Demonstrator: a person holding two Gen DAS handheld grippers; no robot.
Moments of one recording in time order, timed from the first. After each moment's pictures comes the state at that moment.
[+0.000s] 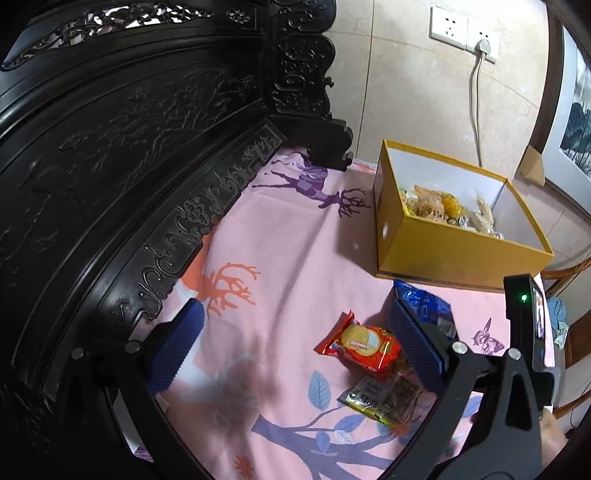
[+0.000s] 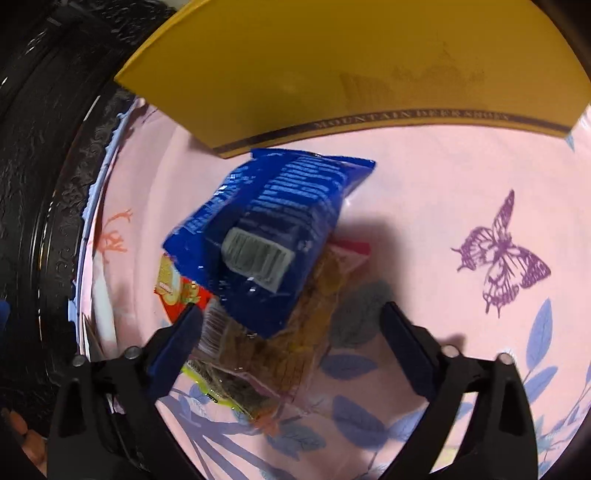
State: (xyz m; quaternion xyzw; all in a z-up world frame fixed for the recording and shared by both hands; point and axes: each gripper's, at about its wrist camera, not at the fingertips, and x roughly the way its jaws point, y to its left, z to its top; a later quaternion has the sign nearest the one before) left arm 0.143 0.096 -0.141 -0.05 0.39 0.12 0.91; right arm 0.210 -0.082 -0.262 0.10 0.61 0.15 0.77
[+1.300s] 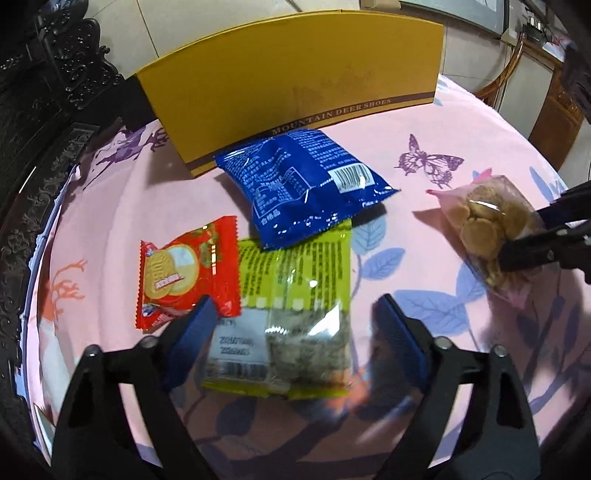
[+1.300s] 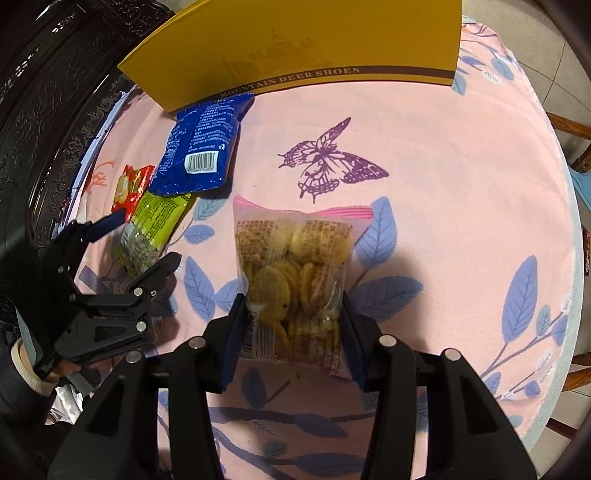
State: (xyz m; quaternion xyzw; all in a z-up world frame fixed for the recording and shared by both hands) left arm 0.147 -0.036 -0.290 0.16 0.45 -0.12 0.87; right arm 0.131 -0.202 -0.260 0.07 0.60 0.16 0.78
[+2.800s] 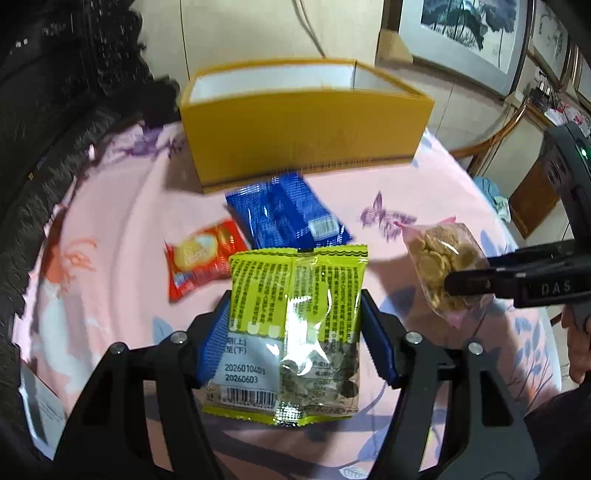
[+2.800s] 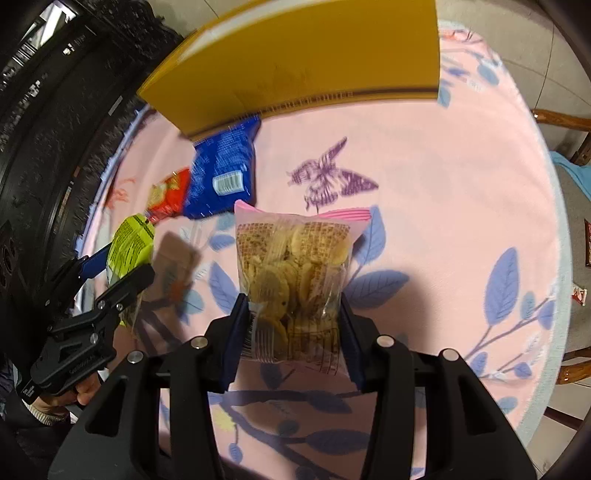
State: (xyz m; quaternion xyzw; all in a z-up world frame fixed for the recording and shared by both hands) left arm 0.115 -0.040 -0.220 0.05 0.43 -0.11 0.89; right arm 0.117 -0.222 -0.218 0.11 0.57 0.18 0.79
